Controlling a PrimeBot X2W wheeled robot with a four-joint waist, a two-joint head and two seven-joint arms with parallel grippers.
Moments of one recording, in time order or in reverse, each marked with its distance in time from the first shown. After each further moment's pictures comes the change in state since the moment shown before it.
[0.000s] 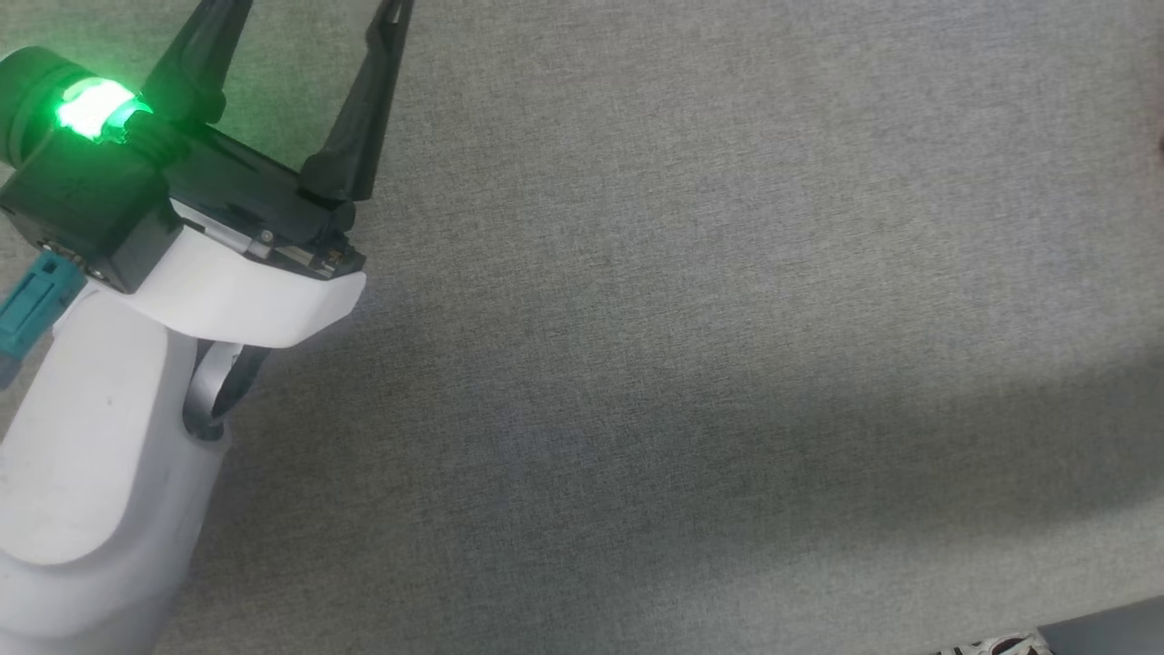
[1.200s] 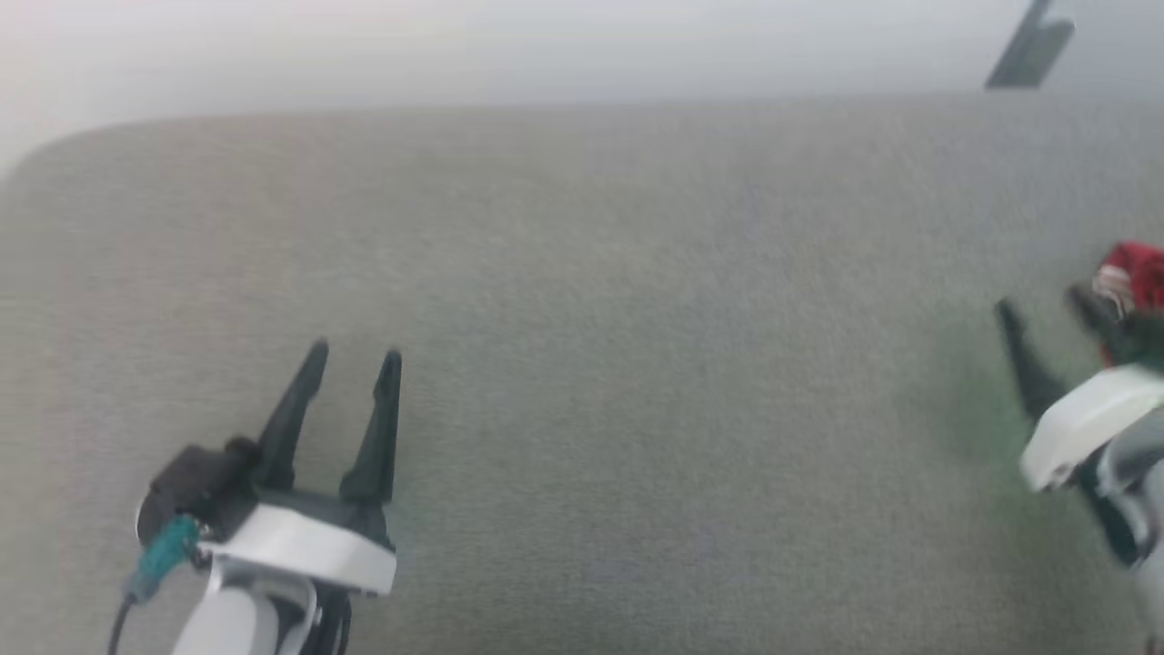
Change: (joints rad) left arm 0.556 -0.219 0.182 0.157 -0.025 0.000 0.000; right arm 0.370 0.174 0.530 -0.193 -0.021 0.000 -0.356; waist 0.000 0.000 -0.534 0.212
